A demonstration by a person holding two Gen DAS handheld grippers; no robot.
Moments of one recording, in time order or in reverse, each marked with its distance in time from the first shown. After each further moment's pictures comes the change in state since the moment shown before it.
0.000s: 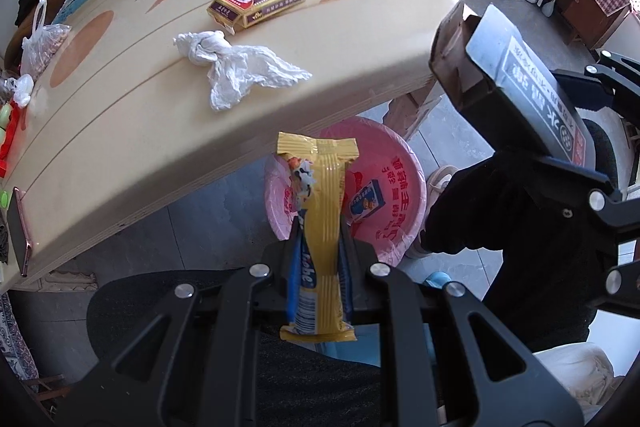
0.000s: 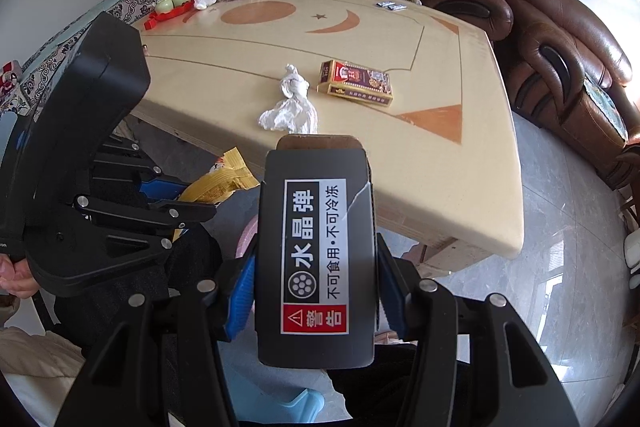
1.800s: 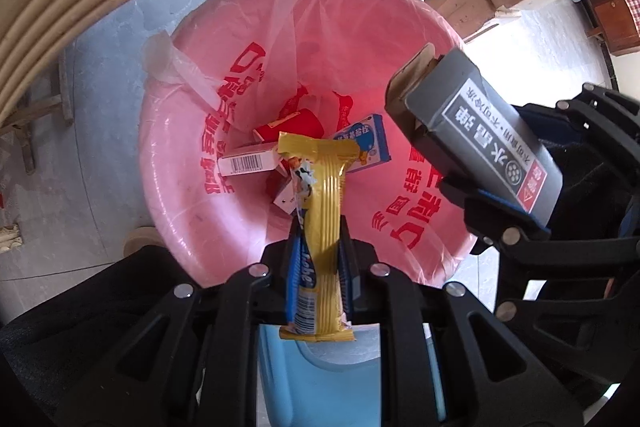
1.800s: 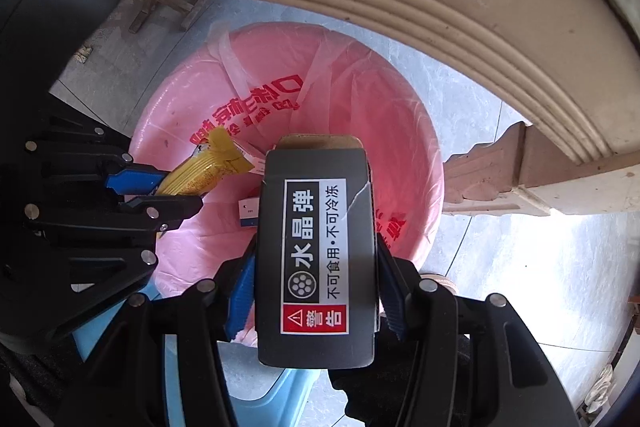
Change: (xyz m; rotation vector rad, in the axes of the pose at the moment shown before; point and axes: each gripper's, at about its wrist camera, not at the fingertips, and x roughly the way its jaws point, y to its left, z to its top) left arm 0.228 -0.005 -0.009 -0.135 0.336 -0.179; right arm 0.253 -0.030 -0.071 0.025 0.430 0.029
